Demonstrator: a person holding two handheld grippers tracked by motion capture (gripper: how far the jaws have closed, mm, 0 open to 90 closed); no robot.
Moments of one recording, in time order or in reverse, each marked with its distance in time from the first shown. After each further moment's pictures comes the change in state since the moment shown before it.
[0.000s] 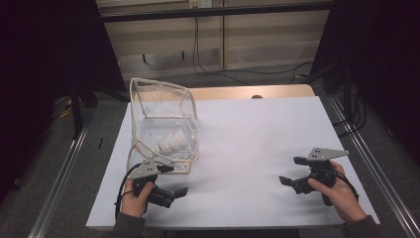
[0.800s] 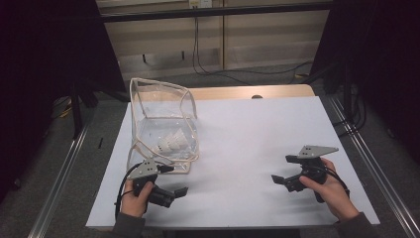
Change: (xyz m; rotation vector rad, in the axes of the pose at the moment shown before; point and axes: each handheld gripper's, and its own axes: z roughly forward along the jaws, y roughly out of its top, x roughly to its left) left arm 0.001 0.000 0.000 -0.005 0.000 -0.002; right arm 0.007 0.012 0.016 0.018 0.028 -0.018
